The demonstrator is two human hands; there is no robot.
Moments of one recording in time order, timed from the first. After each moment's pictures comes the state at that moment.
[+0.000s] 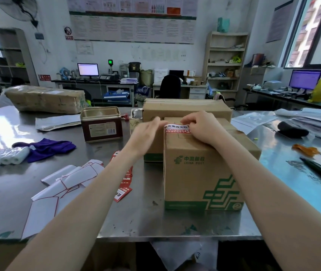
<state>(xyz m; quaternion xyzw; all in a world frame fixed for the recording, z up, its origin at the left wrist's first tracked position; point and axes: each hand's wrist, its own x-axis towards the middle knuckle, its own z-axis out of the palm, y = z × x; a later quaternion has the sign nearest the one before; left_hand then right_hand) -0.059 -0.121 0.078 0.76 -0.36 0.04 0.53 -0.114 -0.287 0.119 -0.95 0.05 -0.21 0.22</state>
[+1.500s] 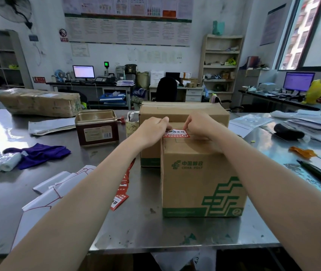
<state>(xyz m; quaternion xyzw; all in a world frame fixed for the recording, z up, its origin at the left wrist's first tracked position) -0.036 -0.148 0.108 0.85 -0.36 0.03 0.38 -0.079 -0.299 0.133 -0.97 0.13 -0.12 0.17</state>
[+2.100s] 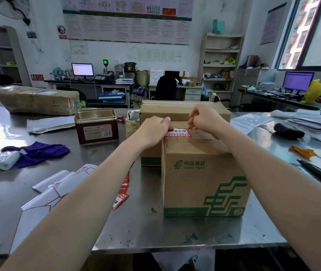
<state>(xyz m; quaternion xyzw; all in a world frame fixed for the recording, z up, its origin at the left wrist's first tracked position) -0.034 -0.147 0.105 0.85 -0.35 0.04 0.39 -0.090 -0.299 0.136 -0.93 0.11 -0.20 0.31</state>
